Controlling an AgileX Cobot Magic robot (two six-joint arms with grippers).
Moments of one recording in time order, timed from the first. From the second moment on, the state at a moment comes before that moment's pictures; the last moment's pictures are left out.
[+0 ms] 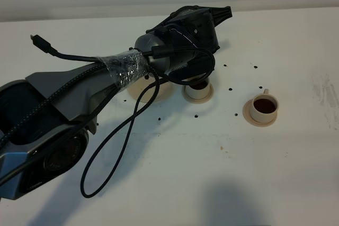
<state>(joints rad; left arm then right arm) -0.77 2.34 -1.96 1.01 0.68 1.57 0.08 -0.01 -0.52 0.10 1.12 -0.08</state>
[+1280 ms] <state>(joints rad) -0.76 2.34 -1.96 0.88 0.81 1.49 0.08 -0.01 -0.52 0.10 1.12 -0.08</state>
